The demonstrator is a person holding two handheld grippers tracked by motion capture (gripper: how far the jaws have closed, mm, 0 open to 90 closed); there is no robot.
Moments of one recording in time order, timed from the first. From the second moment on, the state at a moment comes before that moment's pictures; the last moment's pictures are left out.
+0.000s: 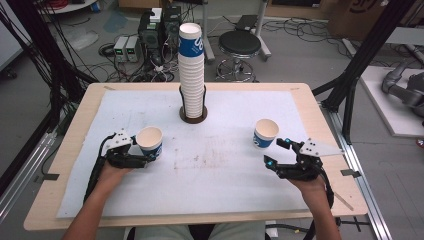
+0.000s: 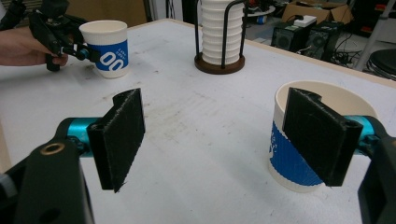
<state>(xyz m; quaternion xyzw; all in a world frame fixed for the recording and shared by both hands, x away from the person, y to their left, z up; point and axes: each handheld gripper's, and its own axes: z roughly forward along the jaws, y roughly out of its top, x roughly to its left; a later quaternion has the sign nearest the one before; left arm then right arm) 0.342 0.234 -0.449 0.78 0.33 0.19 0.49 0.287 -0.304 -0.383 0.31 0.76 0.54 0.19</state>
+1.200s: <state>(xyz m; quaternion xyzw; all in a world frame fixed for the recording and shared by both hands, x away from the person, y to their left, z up) 0.294 0.270 -0.406 0.65 0.33 0.24 0.64 0.283 -0.321 -0.391 0.35 0.75 0.51 0.23</state>
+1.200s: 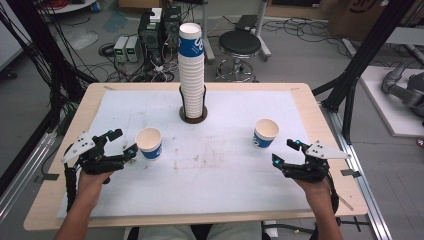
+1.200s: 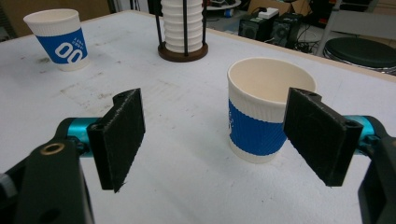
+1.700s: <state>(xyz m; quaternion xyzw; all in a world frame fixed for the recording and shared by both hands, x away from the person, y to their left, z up) 0.291 0.276 -0.406 0.66 0.32 0.24 0.64 0.280 -0.315 -0.388 0.36 0.74 0.52 0.23</state>
